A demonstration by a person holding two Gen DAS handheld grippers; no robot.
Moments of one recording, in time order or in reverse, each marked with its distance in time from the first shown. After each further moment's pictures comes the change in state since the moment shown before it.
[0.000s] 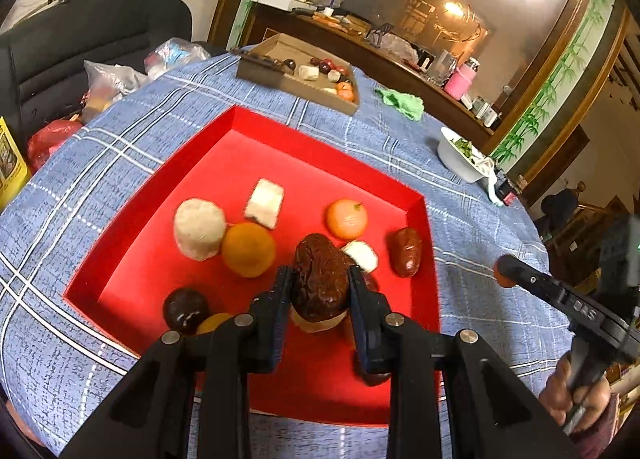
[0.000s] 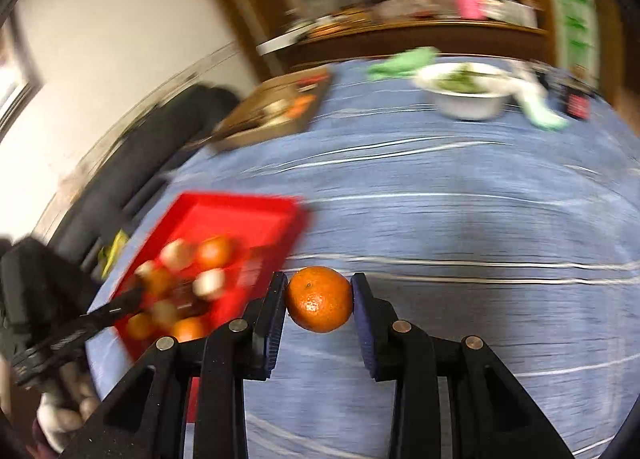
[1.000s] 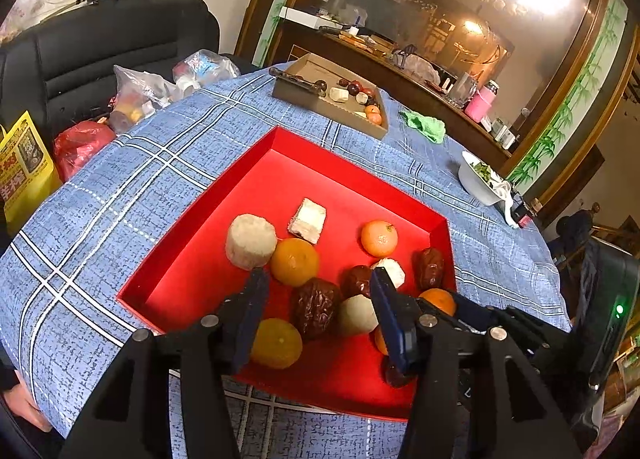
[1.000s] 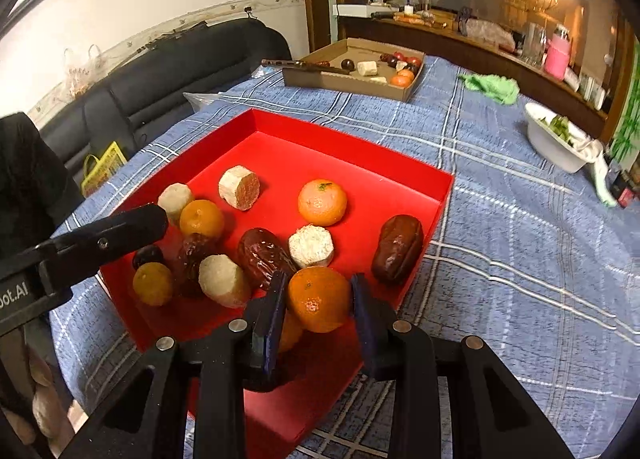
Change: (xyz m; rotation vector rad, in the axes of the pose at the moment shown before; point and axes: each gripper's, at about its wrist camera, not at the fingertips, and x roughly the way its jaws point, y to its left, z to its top) left arm -0.026 0.016 0.002 -0.047 -0.070 0.061; right arm 0.064 0.116 -0.037 -0.312 0.070 -0.138
